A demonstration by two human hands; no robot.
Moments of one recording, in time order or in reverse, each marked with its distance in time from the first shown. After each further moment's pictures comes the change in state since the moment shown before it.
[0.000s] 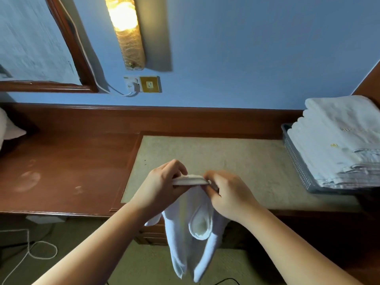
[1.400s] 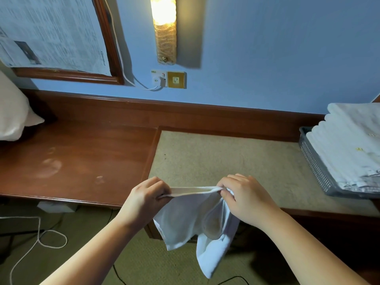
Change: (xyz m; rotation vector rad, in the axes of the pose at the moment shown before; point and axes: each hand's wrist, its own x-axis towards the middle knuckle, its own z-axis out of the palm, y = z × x) left_hand -0.114 -0.112 -0.072 0.062 0.048 0.005; right_hand 0.010 -0.061 0.050 -0.197 -0.154 0.020
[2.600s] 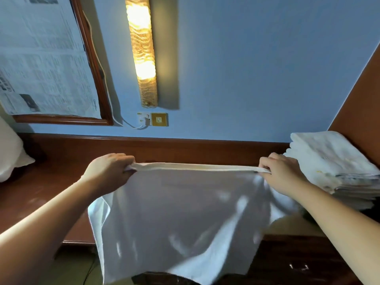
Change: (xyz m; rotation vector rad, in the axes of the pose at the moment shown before) left_hand 0.129 0.024 -0.099 0.601 -0.160 -0.098; right_hand -0.019 0.134 -0.155 -0.295 0.153 0.403
